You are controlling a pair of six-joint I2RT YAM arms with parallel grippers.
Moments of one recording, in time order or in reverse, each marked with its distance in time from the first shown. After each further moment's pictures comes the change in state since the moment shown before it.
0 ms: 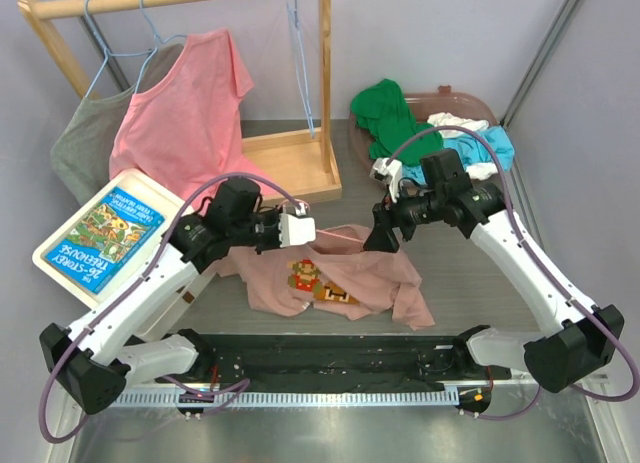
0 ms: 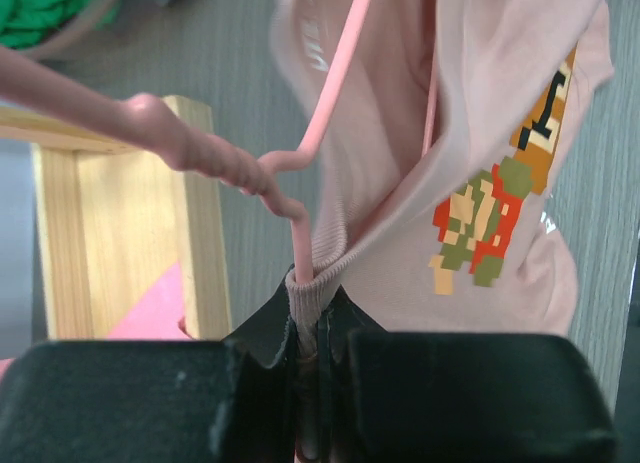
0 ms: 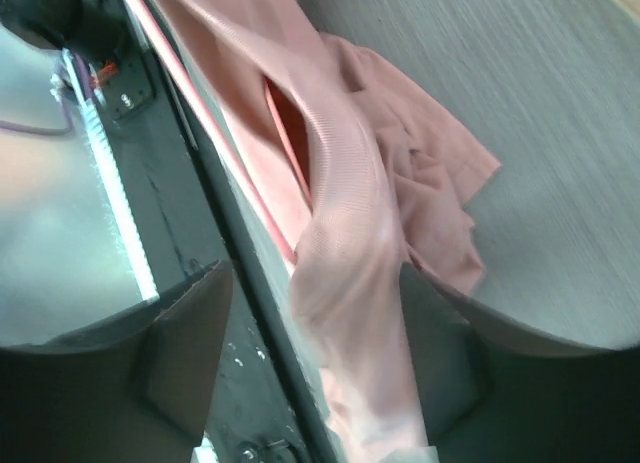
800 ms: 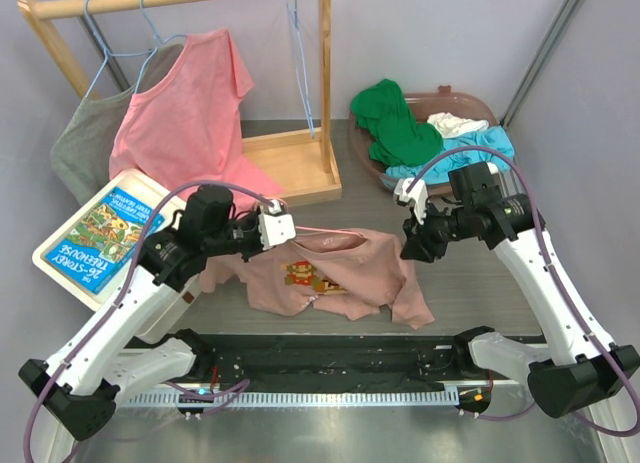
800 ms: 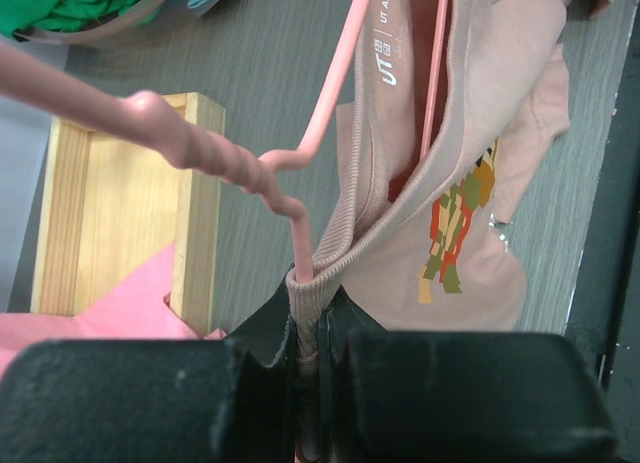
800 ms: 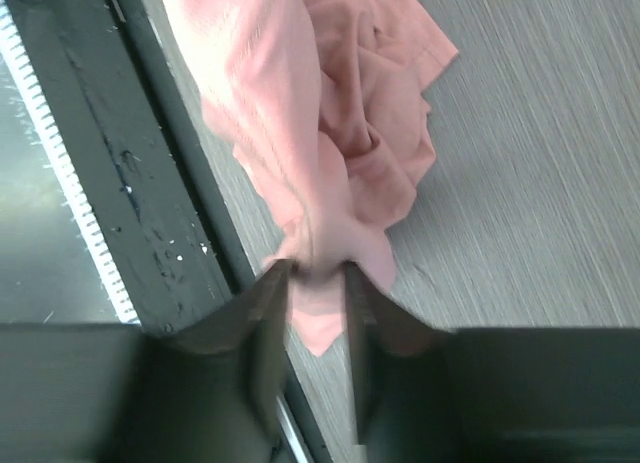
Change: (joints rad) left arm 0.034 -0.165 -0.010 -0.013 0.030 -0.155; right arm -0.114 -0.139 0.011 -0.334 0.096 -0.366
